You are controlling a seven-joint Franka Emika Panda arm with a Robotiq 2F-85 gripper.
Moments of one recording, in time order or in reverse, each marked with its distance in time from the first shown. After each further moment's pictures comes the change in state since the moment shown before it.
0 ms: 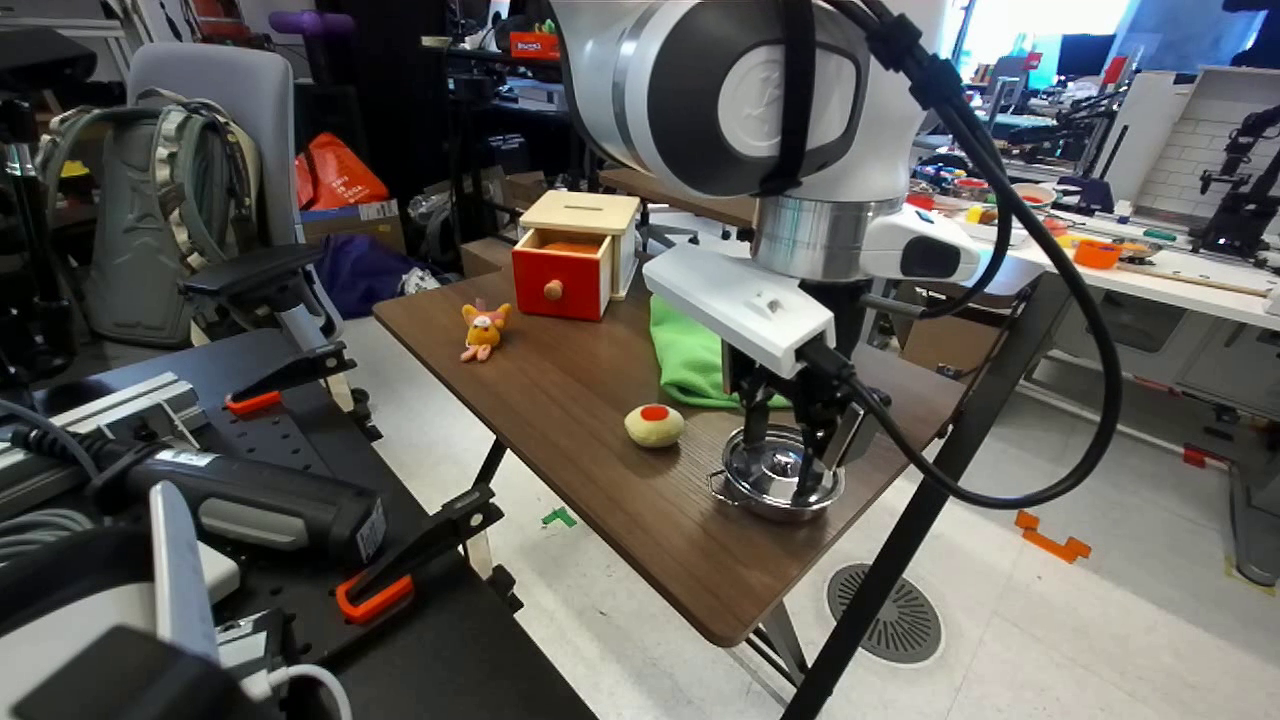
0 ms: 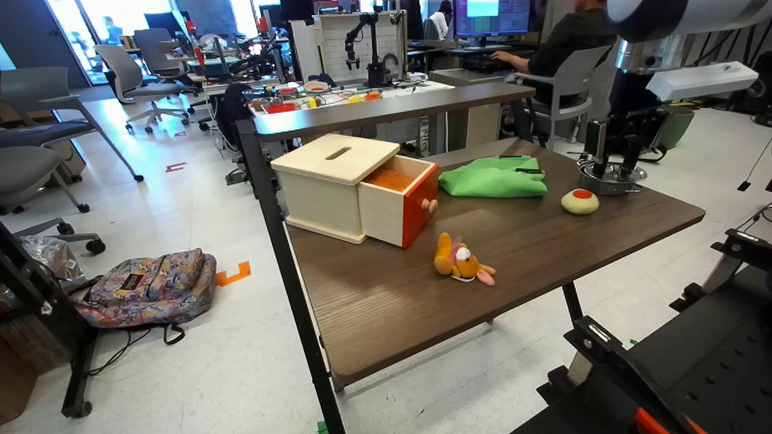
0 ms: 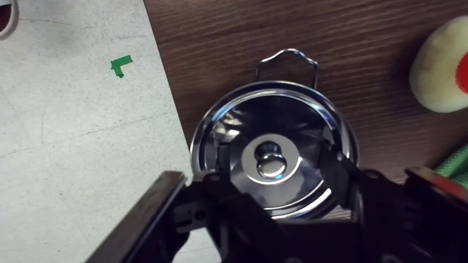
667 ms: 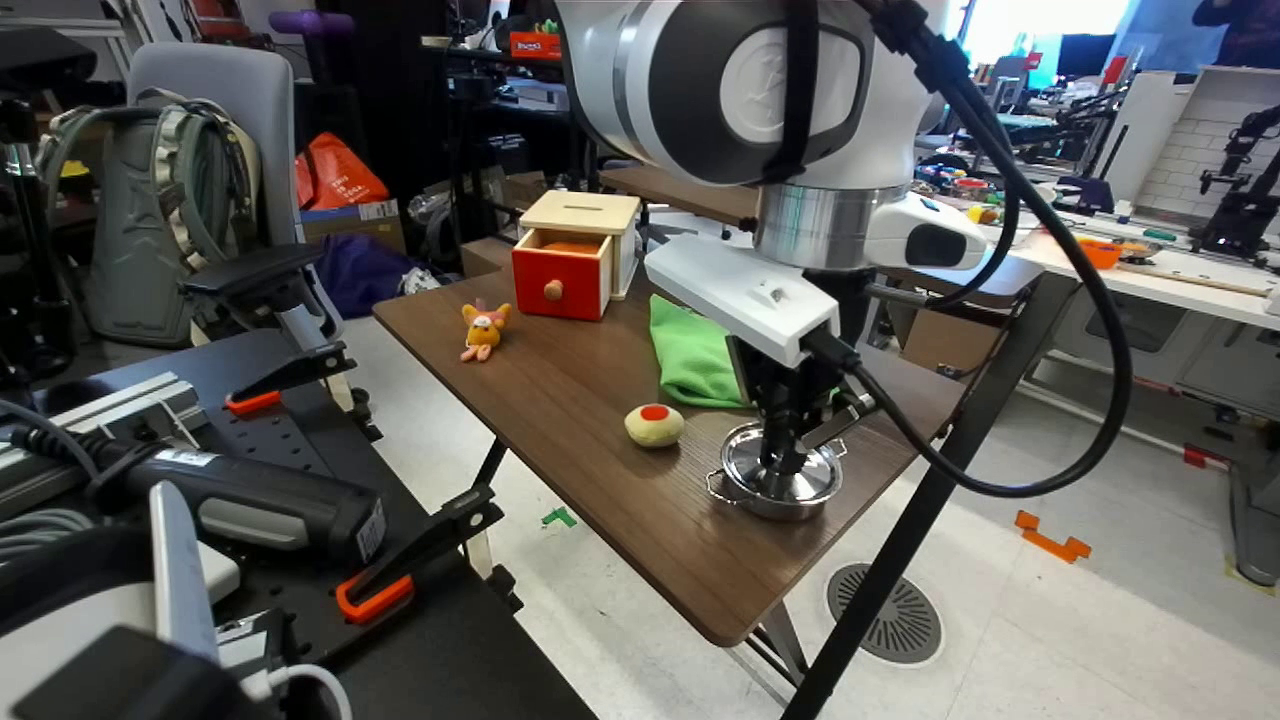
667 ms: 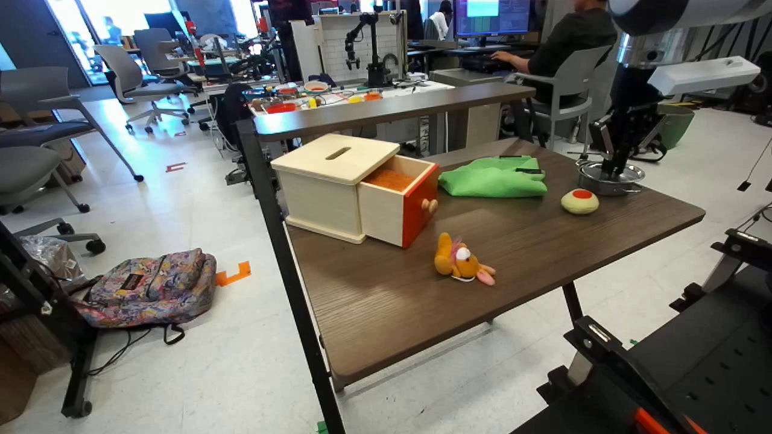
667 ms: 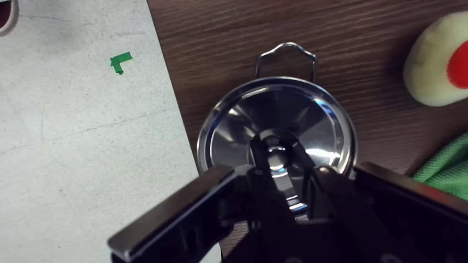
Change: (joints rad) arm -0.004 -0.017 0.004 -0.007 0.000 -0.001 -0.004
